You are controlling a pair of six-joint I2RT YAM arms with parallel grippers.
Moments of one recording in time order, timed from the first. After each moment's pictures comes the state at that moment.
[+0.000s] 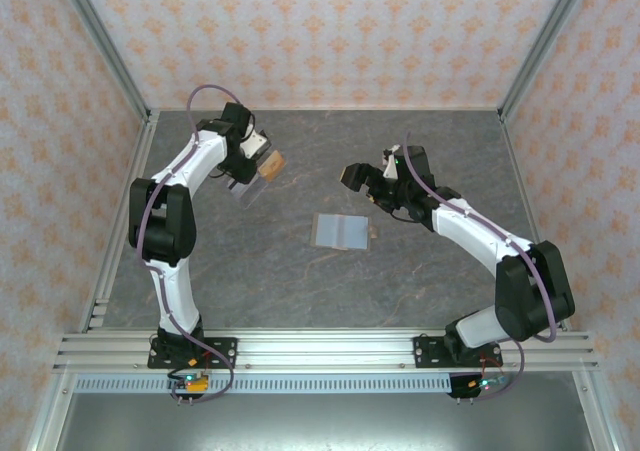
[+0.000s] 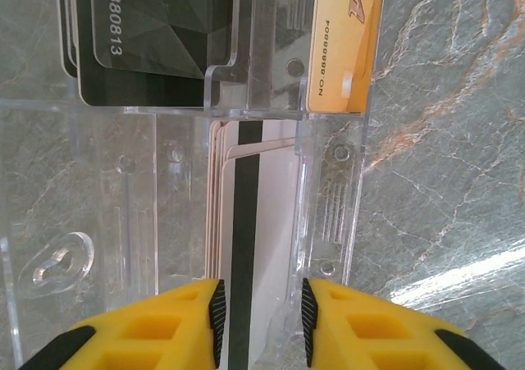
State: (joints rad) left arm -0.13 1.99 1.67 -0.95 -0.08 0.33; right arm 0.40 1.44 0.94 -0.14 -0.41 0.82
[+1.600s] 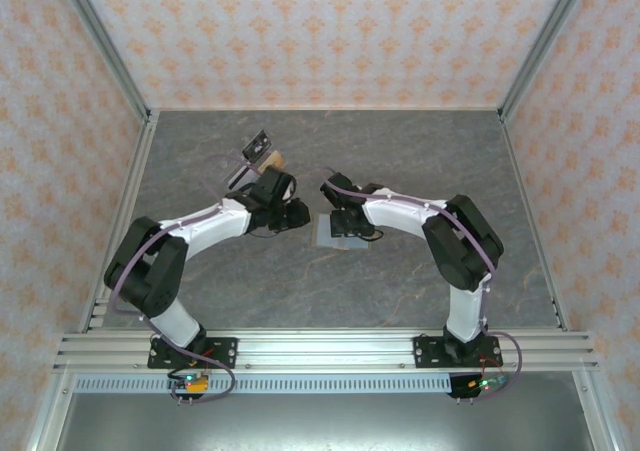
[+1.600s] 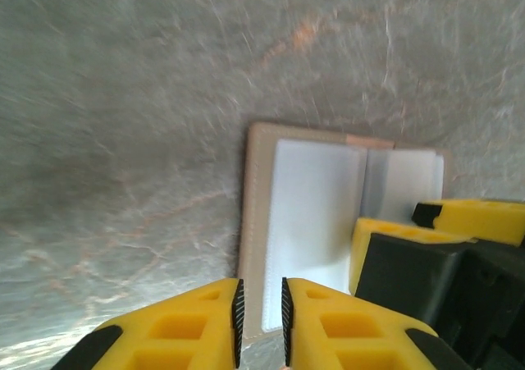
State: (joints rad) left arm -0.51 1.65 0.98 -0.30 0.21 -0.75; right arm 0.71 1.89 1.23 -0.64 0.15 0.61
